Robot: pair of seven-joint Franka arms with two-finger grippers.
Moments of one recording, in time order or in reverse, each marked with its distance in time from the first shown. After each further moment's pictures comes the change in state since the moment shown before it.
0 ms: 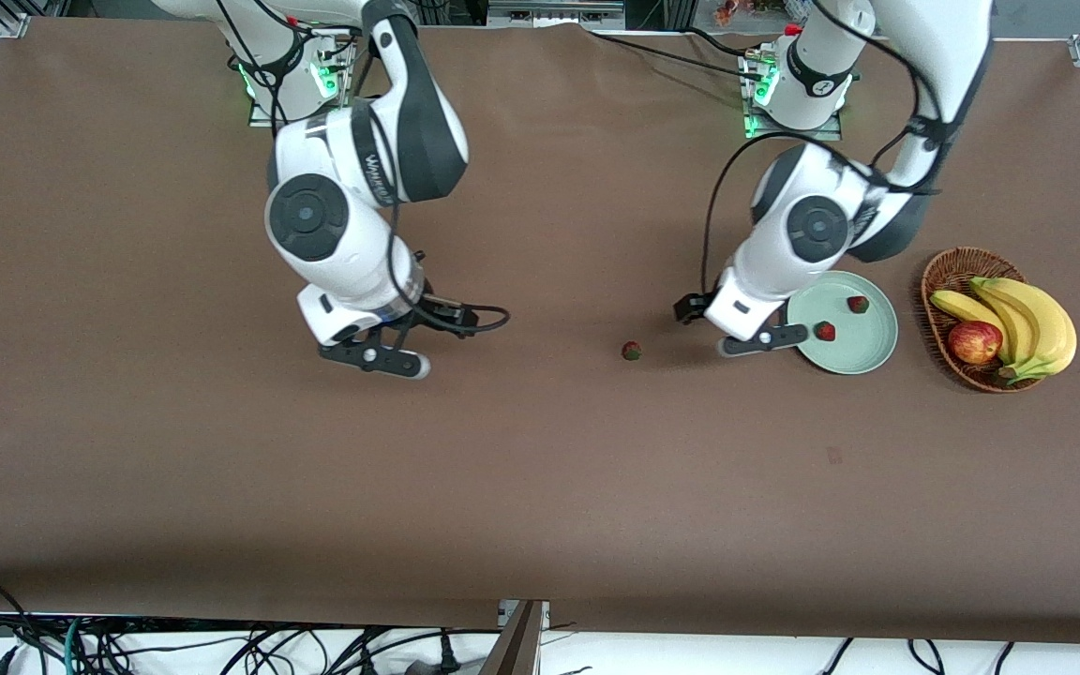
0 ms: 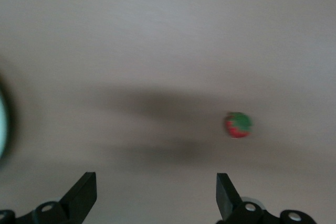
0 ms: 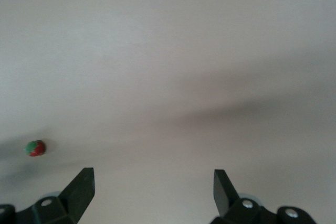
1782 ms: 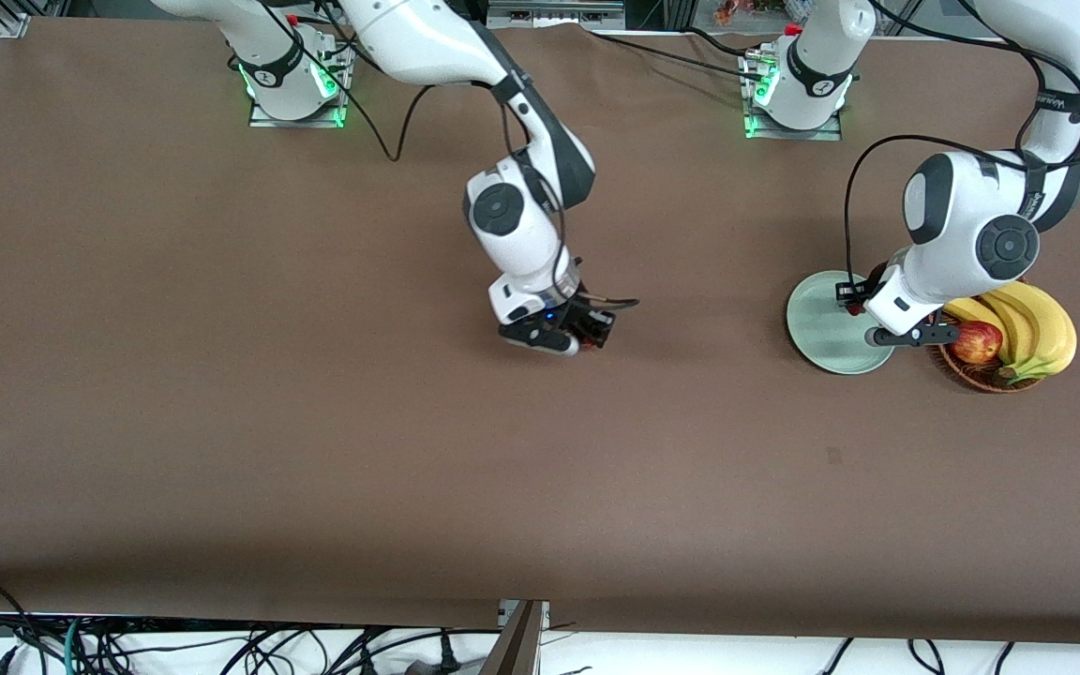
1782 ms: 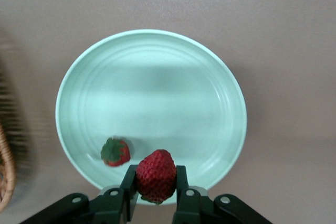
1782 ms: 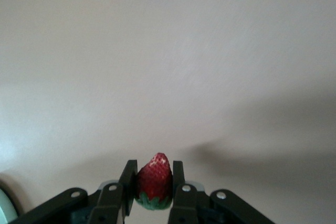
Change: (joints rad) left arm 0.049 -0.139 0.429 -0.254 -0.037 -0.024 0.649; right arm -0.021 0.208 0.625 -0.091 0.007 0.998 0.382
